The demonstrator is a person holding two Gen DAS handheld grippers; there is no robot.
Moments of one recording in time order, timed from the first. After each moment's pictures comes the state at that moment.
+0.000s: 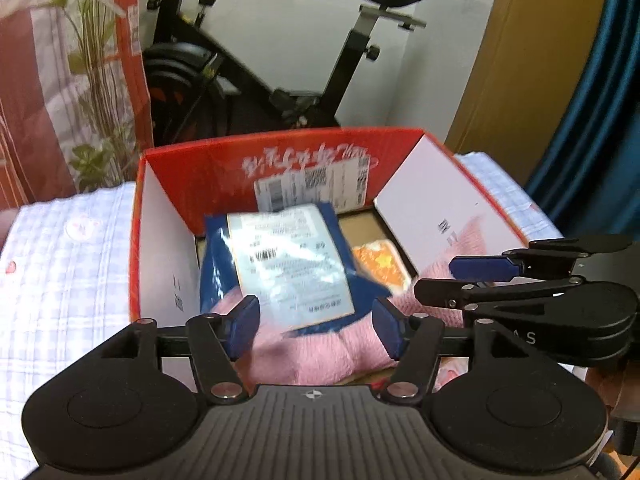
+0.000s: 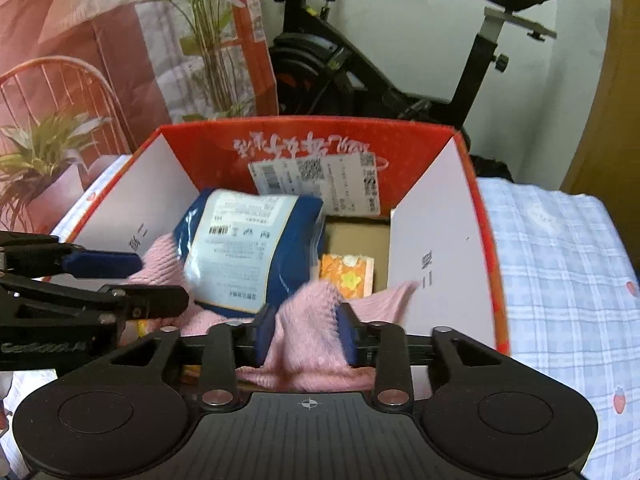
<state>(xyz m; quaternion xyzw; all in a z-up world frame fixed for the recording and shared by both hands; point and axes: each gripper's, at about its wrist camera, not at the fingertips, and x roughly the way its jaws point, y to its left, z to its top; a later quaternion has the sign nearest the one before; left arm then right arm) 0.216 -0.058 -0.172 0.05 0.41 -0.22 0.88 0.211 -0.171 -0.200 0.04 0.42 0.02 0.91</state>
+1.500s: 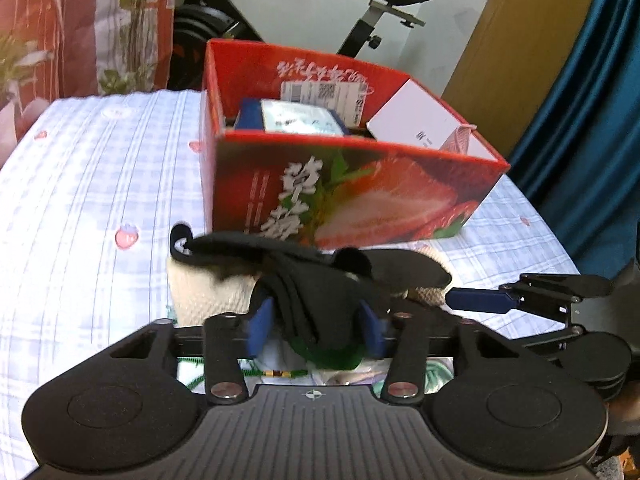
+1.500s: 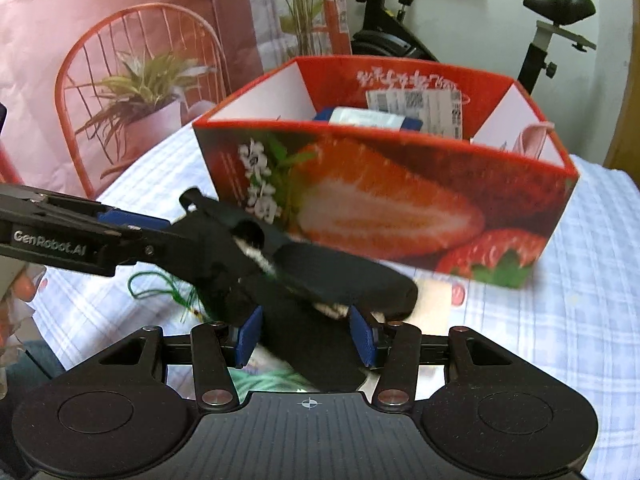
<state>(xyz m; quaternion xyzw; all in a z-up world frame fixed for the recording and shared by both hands) 0.094 0.019 -0.230 -0.03 0.42 -0.23 0.88 0.056 -0.105 -0.248 0.01 0.41 0.11 0.91</state>
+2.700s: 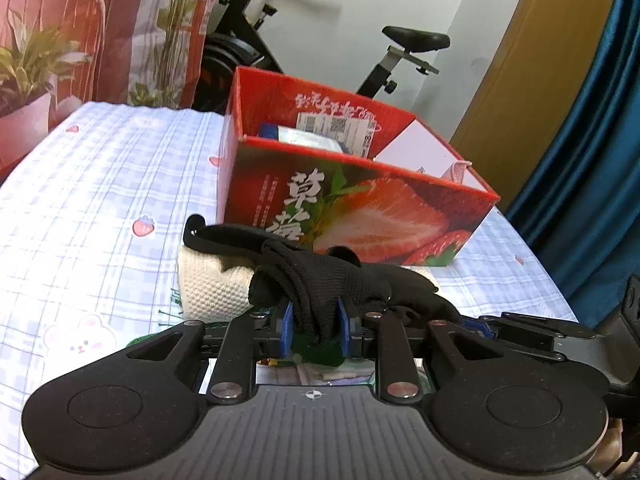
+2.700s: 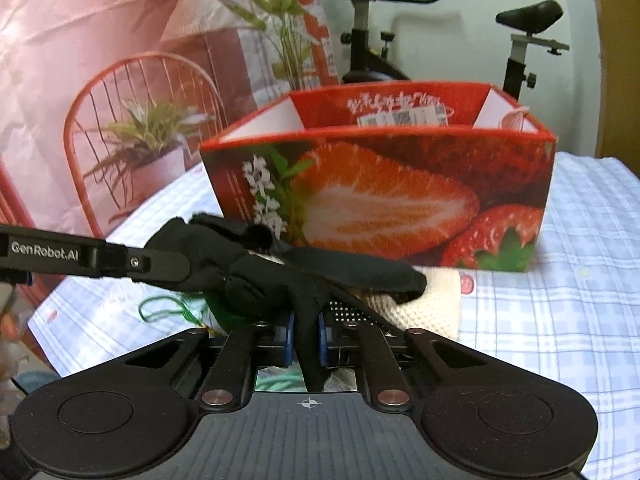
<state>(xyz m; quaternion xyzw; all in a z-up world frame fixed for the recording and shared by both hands) 0.054 0.028 -0.222 -0.07 0.36 -0.20 0.91 0.022 -0.110 -0.258 0.06 0.31 0.11 0.94</state>
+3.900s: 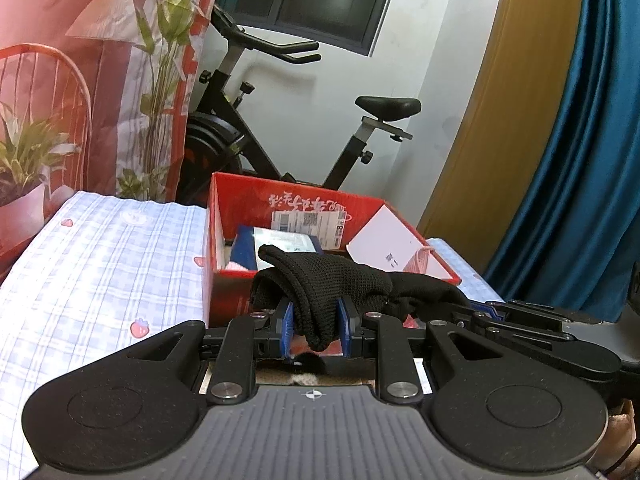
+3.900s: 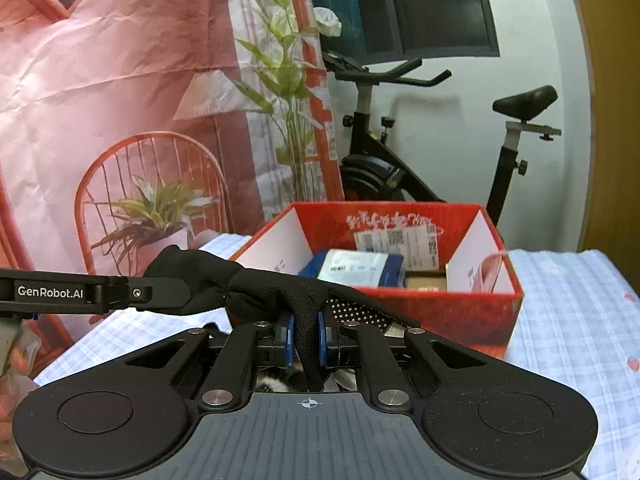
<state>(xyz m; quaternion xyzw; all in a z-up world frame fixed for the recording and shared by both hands) 0.054 0.021 -0.161 -0.07 0.27 -0.22 0.94 0.027 -0.115 -0.175 0.04 0.22 0.09 0.97</state>
